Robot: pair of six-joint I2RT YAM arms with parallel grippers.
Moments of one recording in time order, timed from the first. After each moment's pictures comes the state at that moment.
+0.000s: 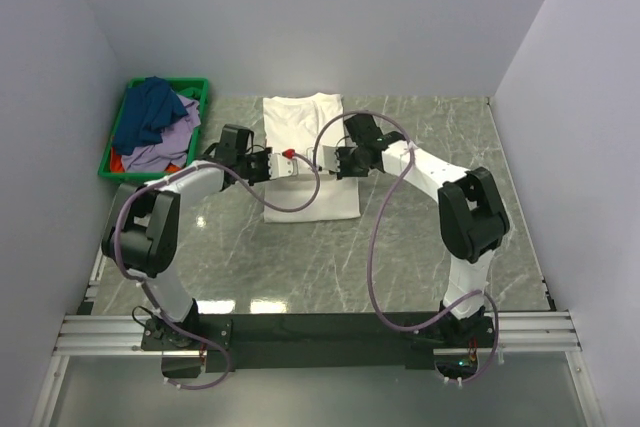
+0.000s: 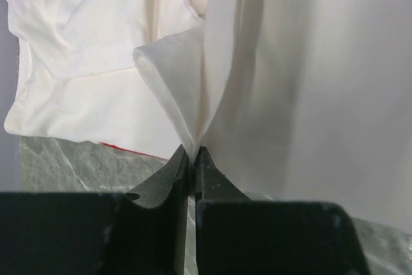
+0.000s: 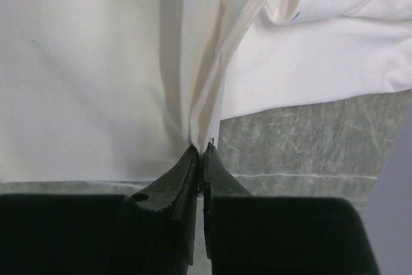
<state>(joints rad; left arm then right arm) -0.30 1.71 1.04 -0.12 0.50 1.14 0.50 1.87 1.40 -0.52 -0.22 -1.18</state>
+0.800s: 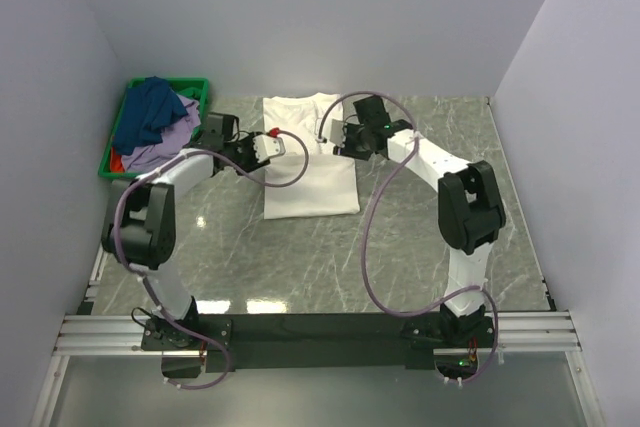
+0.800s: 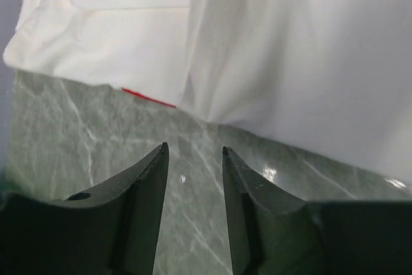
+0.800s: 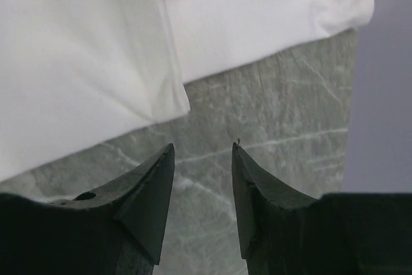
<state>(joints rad) -0.21 1.80 1.19 -0.20 0.47 1.06 0.44 1.97 1.53 -0.41 -0.16 -1.07</state>
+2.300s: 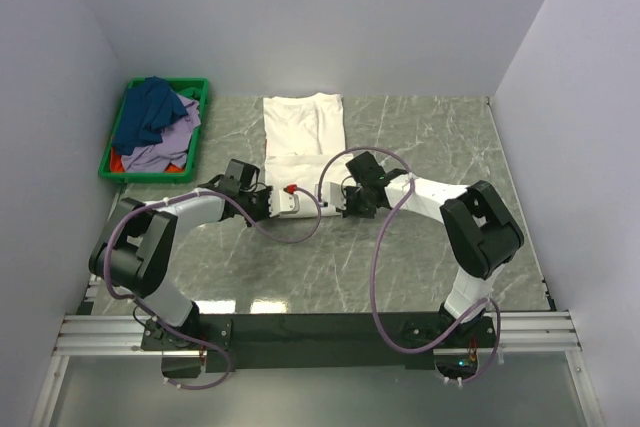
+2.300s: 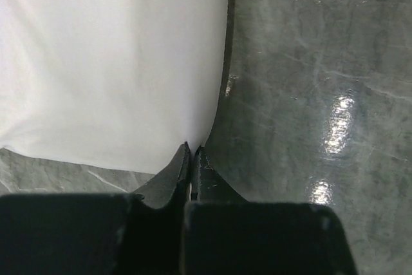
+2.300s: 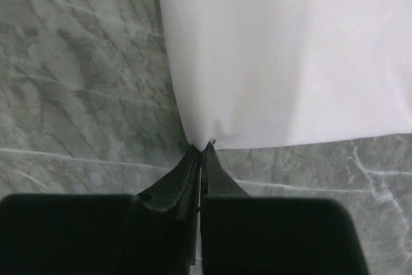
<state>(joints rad) -0.39 1.60 0.79 -0.18 0.45 1.01 0.57 1.76 1.03 -0.40 -0.18 -0.98</state>
